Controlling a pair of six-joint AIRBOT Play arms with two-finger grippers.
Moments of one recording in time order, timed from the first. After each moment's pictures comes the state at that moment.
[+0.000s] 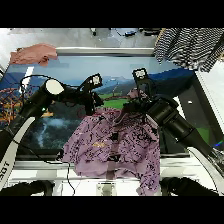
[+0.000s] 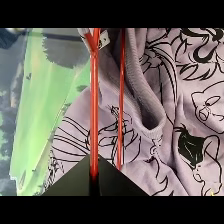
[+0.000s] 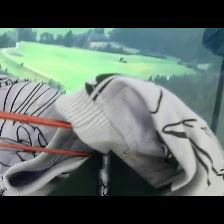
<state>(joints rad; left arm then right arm) -0.40 -1.41 1.37 0.81 -0.97 -0.18 0.63 -1.14 1.17 -1.99 0.99 1.97</state>
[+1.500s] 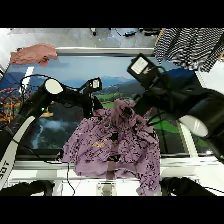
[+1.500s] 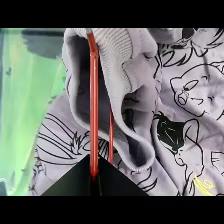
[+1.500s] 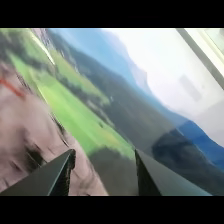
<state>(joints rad) -0.38 -1.40 1.37 0.80 -1.06 -0.11 0.63 -0.96 1.36 -1.81 1.10 1.13</state>
